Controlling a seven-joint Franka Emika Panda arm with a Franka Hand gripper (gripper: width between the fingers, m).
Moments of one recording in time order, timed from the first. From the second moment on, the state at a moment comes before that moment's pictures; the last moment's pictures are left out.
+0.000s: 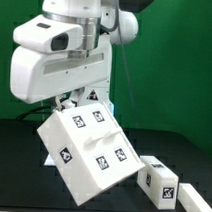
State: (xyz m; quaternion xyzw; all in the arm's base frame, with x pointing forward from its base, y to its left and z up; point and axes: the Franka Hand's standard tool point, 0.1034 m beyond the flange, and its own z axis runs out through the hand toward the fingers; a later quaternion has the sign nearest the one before) arm 0.524 -0.076 0.143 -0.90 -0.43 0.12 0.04
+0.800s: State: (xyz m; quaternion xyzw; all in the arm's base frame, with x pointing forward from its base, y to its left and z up) arm 0.516 -0.066 0.157 -0.93 -0.32 0.16 0.00
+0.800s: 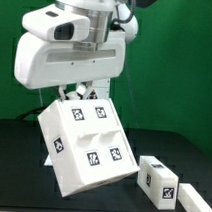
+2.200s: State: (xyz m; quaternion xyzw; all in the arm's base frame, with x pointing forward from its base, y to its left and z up) arm 0.485 -0.047 0.139 -0.94 -0.21 0.26 -0.01
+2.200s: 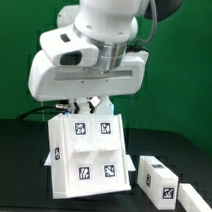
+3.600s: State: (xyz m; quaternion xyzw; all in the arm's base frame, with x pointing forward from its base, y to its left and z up) arm 0.473 -0.026 0.158 -0.94 -0.21 0.27 -0.01
